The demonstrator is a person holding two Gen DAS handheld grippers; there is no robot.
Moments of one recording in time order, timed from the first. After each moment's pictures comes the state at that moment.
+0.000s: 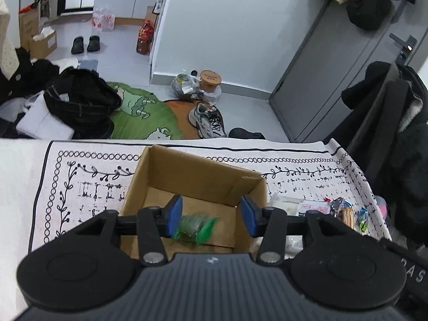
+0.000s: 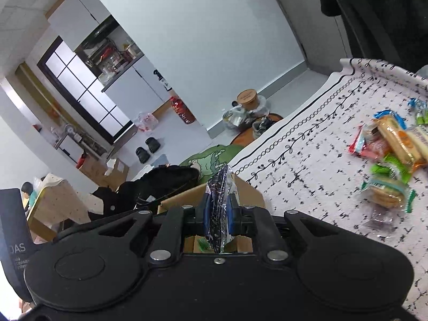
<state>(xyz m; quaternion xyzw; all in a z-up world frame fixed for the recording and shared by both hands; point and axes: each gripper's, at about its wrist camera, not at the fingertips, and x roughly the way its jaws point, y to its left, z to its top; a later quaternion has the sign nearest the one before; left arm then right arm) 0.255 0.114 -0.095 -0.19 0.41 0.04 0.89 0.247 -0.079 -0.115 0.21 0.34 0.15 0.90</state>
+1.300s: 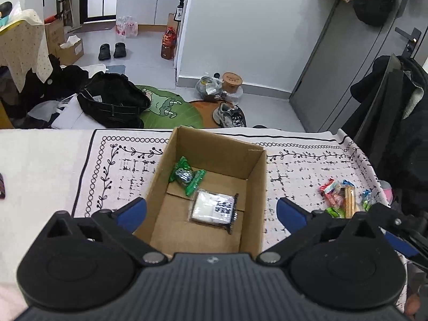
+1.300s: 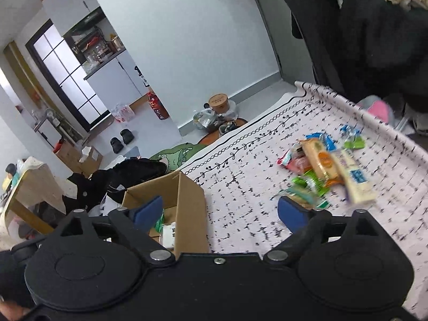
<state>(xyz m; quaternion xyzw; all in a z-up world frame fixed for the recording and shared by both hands) 0.182 0.083 -0.051 -0.16 0.41 0.10 0.89 0.195 -0.154 -0.067 0.14 0.35 0.11 0.92</state>
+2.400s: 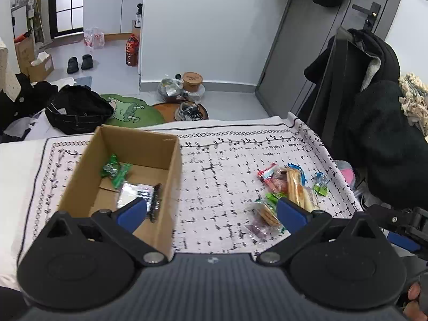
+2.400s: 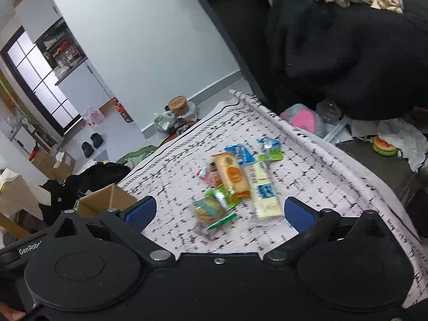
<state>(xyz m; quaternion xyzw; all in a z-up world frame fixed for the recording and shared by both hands) 0.191 -0.036 -0.040 -0.13 0.41 0.04 0.90 0.207 -0.282 -0.061 0.14 0.38 0.06 0.91</state>
